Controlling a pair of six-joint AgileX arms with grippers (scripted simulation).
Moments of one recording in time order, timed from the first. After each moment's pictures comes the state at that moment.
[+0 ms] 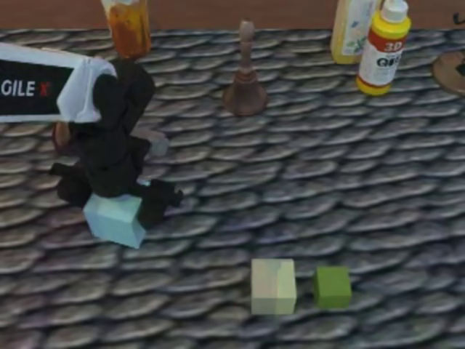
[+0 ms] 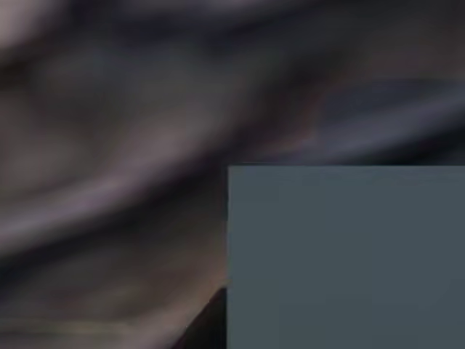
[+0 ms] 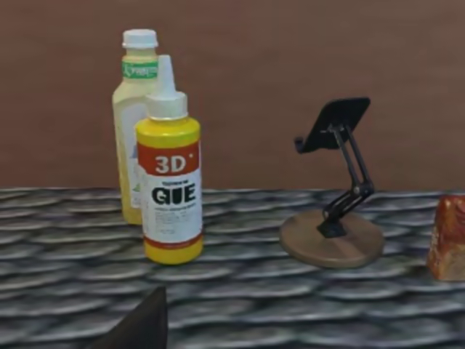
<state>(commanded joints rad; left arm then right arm) -0.36 2.06 1.29 -0.80 0.00 -0.03 0.01 0.00 0.00 0.00 0.00 0.00</state>
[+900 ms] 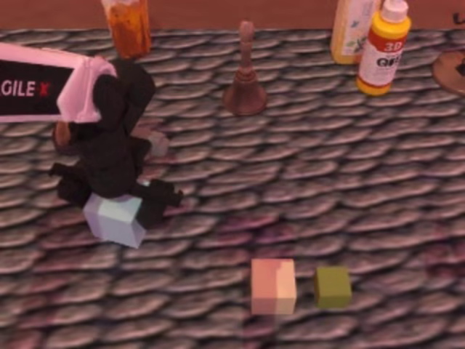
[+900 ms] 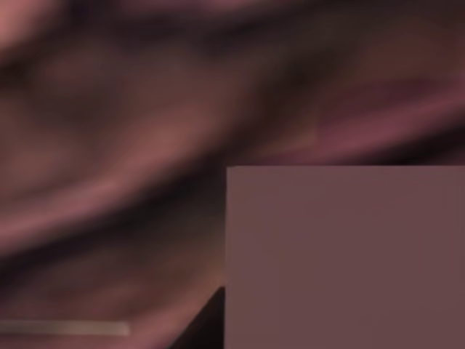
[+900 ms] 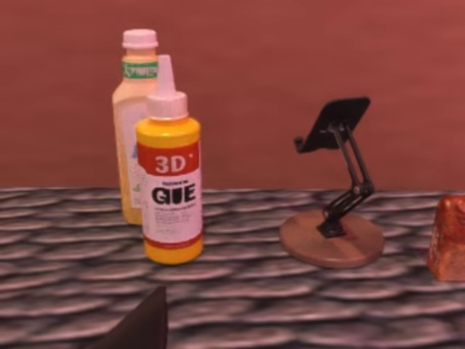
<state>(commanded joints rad) -0.36 2.05 1.29 -0.80 0.00 -0.03 0.01 0.00 0.00 0.00 0.00 0.00</state>
